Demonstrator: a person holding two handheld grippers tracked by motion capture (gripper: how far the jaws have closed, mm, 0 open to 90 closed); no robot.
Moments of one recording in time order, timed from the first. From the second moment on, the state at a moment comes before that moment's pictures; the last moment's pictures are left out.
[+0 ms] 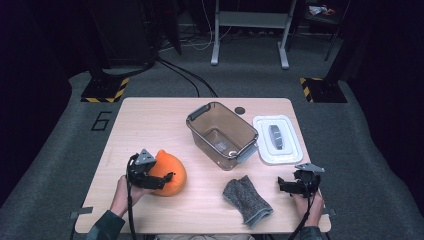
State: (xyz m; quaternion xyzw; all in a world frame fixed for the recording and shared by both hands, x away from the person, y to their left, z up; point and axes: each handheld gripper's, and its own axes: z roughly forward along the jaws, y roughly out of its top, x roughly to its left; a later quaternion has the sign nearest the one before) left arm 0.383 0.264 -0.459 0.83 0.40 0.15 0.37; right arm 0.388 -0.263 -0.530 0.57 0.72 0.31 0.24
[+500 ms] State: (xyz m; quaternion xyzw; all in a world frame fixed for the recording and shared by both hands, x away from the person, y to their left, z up) left arm 0.383 0.261 -0.461 0.84 0.39 0.16 0.35; right arm 0.388 -0.263 -0.530 0.57 0.72 0.31 0.24
